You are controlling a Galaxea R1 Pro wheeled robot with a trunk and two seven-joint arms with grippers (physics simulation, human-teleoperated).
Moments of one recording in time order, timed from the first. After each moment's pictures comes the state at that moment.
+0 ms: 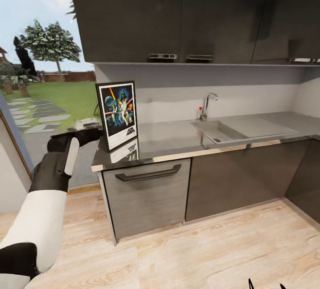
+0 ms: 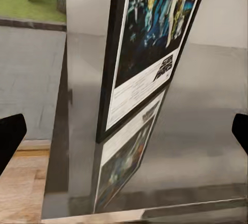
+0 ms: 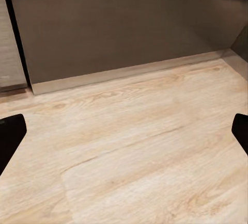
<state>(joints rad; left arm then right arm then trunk) -0.97 0.07 0.13 -1.18 0.11 0.79 0.00 0.11 -0.07 -0.28 -0.93 0.09 -0.37 0.00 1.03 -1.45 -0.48</state>
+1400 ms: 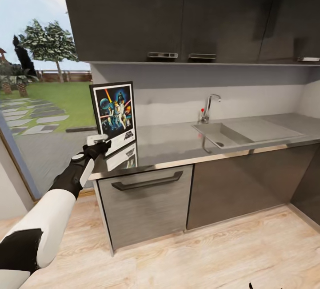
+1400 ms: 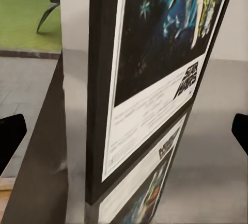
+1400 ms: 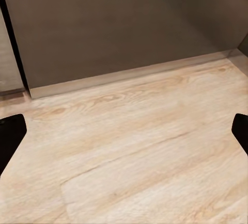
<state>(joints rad) -1.01 0.07 0.08 -0.66 0.09 0.15 0.00 0.11 -0.07 -0.28 -0.91 0.09 -0.36 -0.01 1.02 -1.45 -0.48</state>
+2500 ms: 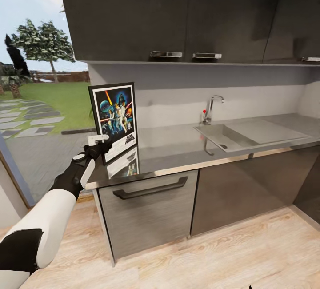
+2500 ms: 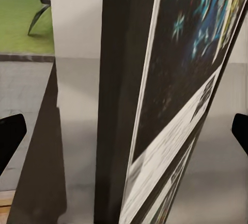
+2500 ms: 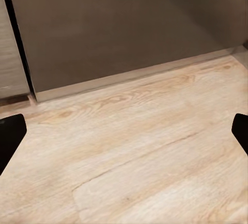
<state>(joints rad) -1.01 0.07 0.06 -0.65 0.09 0.15 -0.01 0.11 -0.07 -0.28 -0.89 0.09 -0.36 -0.01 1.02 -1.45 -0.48</state>
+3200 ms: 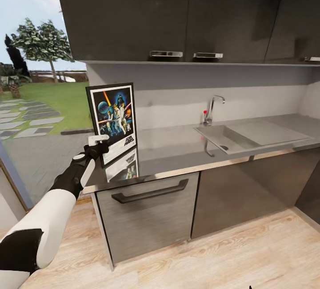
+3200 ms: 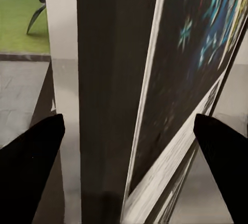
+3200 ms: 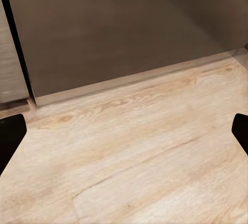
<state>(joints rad) -1.01 0.07 0.06 -0.65 0.09 0.16 -0.01 0.11 -0.07 -0.28 -0.89 0.09 -0.37 -0.01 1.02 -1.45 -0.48</state>
